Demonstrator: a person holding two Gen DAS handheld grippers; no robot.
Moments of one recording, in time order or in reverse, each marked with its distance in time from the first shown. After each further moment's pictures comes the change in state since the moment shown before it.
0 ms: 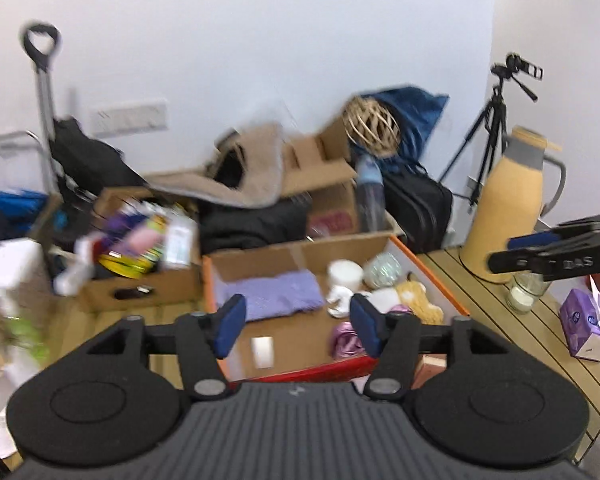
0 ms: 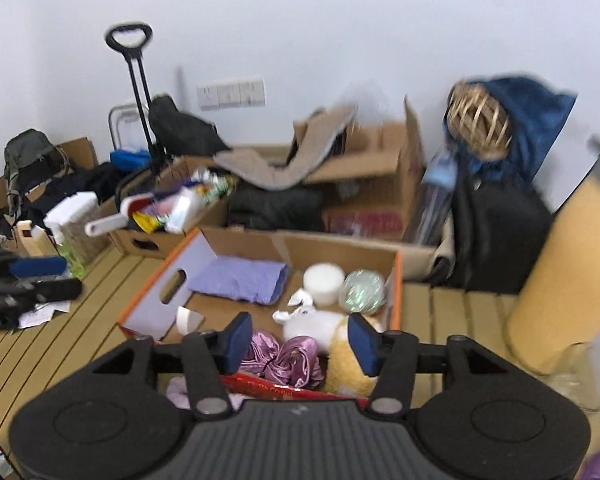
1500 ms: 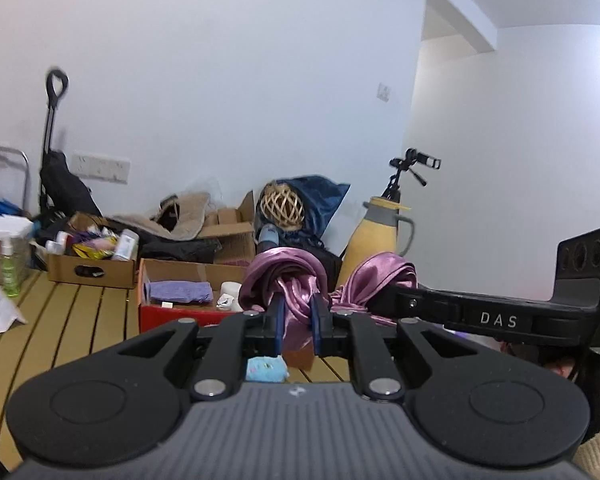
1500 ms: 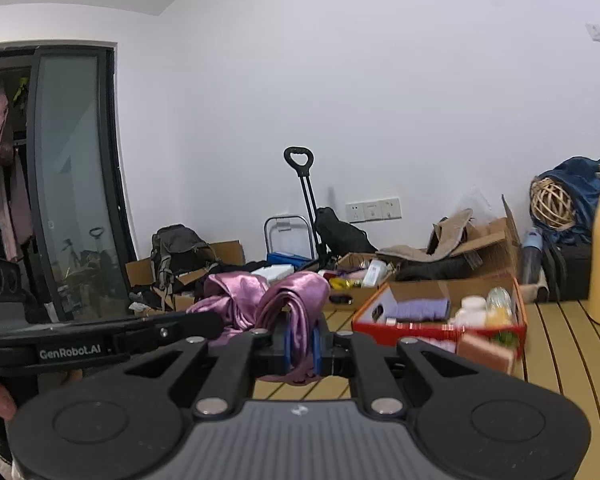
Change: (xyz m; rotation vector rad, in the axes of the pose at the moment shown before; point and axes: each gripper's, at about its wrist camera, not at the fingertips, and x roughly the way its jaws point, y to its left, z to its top) left arm -0.194 -0.077 -0.142 -0.110 -0.287 -0.232; right arm -0.205 0.116 -0.185 0.012 -0.416 0.366
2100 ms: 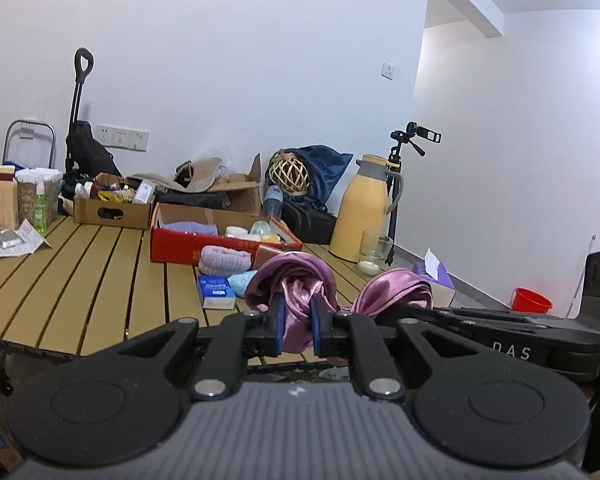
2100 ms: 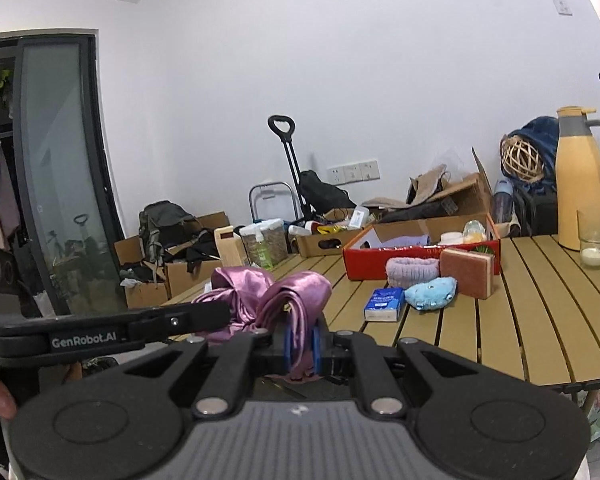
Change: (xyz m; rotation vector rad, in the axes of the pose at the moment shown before) left arm -0.108 -0.066 -0.112 0.004 0.017 0.067; right arm -0.101 0.061 -0.116 0.019 0.036 -0.076
